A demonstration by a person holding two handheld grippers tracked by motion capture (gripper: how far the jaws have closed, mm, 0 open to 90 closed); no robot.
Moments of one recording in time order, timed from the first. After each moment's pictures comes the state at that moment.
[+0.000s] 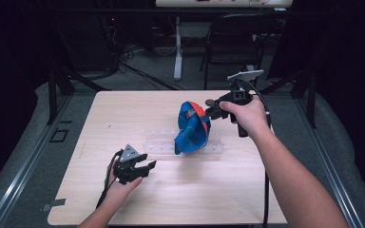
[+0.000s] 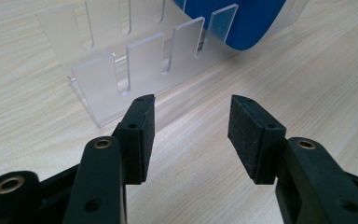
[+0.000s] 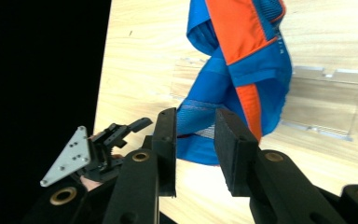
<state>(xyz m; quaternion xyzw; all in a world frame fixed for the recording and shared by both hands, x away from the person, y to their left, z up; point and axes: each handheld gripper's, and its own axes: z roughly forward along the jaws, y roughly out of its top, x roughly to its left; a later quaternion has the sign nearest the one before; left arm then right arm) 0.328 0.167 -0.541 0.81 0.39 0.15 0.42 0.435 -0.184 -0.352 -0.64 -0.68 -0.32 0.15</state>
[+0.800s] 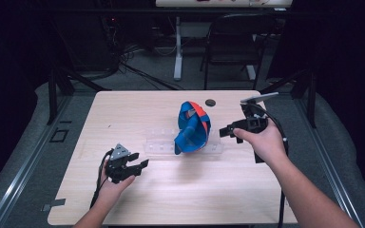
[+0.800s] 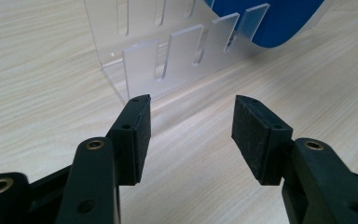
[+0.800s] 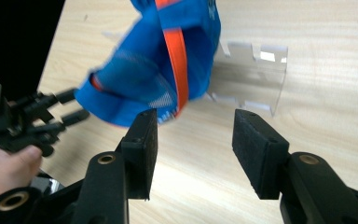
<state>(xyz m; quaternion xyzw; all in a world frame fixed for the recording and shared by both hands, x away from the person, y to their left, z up) 0.329 0.193 -0.543 0.79 0.42 0.15 0.42 0.378 -0.217 -0.389 -0.61 -0.72 -0.32 0.04</state>
